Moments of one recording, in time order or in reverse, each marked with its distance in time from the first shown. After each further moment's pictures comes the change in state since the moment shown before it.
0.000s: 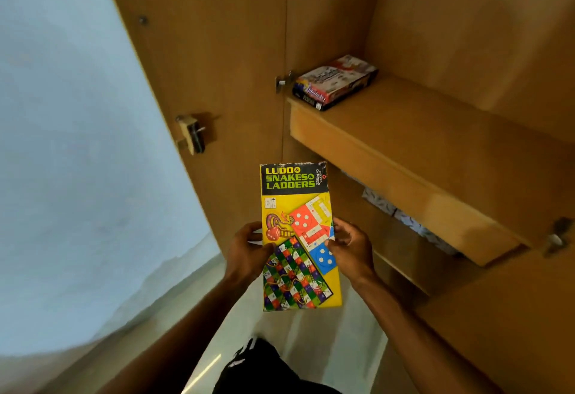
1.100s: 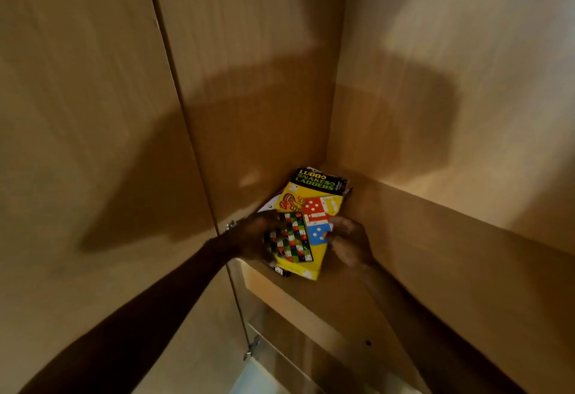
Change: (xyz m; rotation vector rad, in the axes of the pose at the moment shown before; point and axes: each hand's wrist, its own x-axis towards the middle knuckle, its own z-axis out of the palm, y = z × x) left_hand 0.528 0.308 0.133 0.734 -0.729 0.572; right_hand 0.517 -0.190 -0.040 0.097 0.158 -0.076
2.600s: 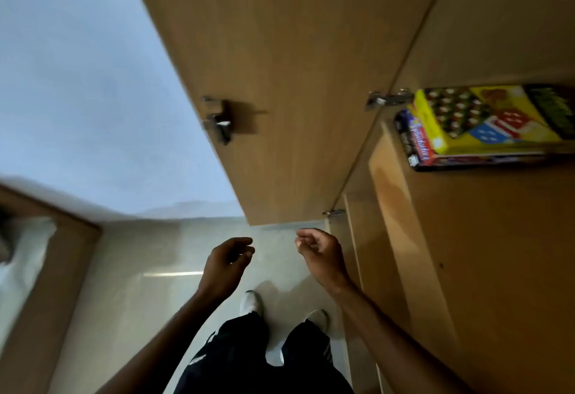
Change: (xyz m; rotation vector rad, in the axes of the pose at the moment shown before) left_hand -0.344 0.085 0.344 -0.890 1.123 -1.030; right_hand -0.261 0.146 0.053 -0.319 -1.012 -0.051
